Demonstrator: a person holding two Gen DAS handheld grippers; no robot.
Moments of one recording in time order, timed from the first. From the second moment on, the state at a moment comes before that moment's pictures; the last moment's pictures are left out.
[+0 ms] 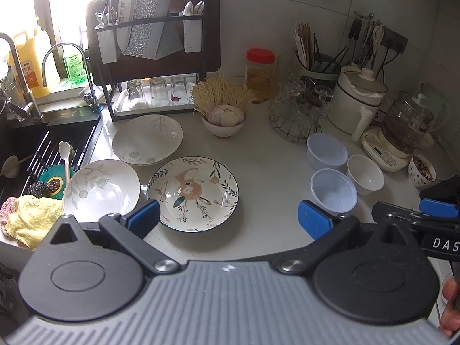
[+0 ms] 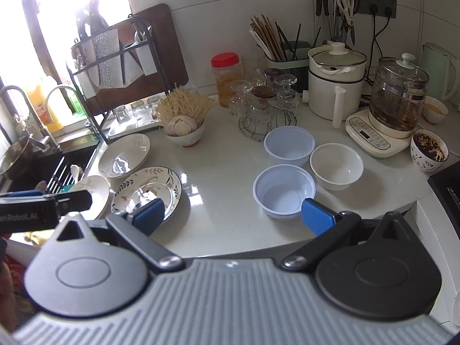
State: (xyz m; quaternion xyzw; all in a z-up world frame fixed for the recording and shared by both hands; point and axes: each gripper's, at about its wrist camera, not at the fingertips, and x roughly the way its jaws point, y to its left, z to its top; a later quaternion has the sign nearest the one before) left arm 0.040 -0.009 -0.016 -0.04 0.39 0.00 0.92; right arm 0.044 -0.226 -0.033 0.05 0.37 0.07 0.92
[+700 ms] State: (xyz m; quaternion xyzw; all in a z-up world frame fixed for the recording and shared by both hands) left arm 0.045 -0.018 -0.017 -0.03 0.40 -0.01 0.92; right arm 0.045 -0.235 -0.034 0.07 0.37 0.08 0.92
